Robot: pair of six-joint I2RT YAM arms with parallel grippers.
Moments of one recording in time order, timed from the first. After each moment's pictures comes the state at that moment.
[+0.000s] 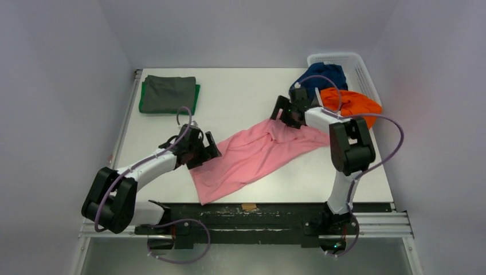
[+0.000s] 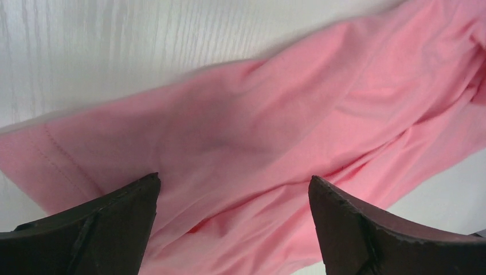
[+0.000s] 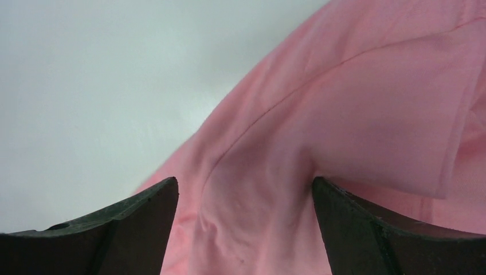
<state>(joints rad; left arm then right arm) -0.40 1.35 0.65 -0.27 0.07 -0.78 0.26 1.83 1.11 -0.18 -0.02 0.62</state>
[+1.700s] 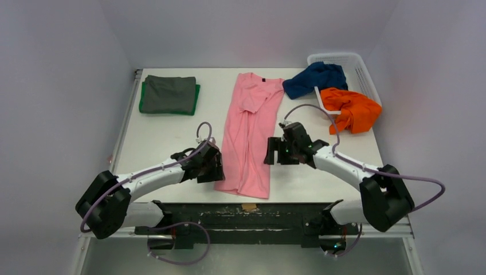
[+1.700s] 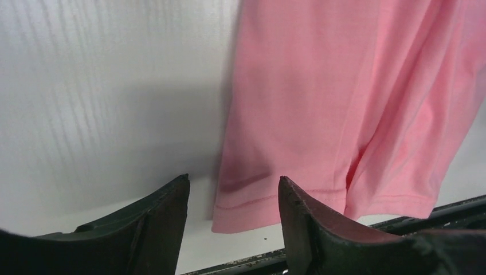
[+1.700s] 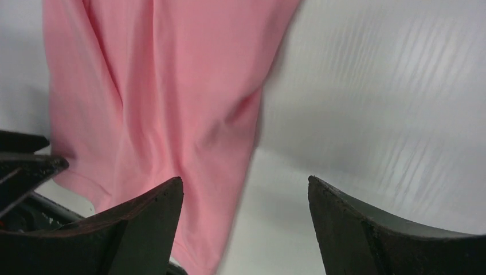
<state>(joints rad) -0.73 1.25 0.60 -0.45 -0.07 -0.84 0.49 1.39 0.80 -0.31 -0.12 0.50</state>
